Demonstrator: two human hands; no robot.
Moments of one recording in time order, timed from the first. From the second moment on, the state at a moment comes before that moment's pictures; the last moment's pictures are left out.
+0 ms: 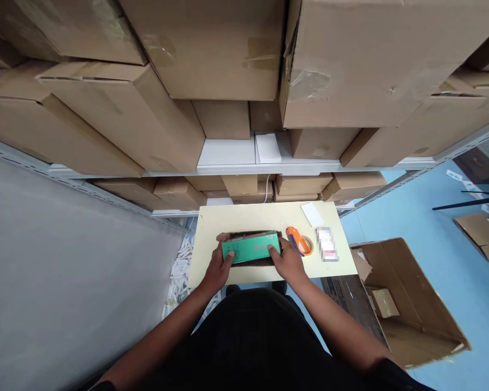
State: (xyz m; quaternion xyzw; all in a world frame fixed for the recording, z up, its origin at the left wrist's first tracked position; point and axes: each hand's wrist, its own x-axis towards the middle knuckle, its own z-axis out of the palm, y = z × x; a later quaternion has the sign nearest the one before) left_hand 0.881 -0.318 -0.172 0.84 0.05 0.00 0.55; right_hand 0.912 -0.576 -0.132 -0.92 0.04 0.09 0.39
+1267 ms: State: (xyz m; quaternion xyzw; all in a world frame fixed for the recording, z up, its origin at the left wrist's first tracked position) left_hand 0.854 -0.320 -0.236 0.79 0.27 -0.13 0.54; right_hand 0.899 -0.601 -0.244 -0.80 0.17 0.21 0.53
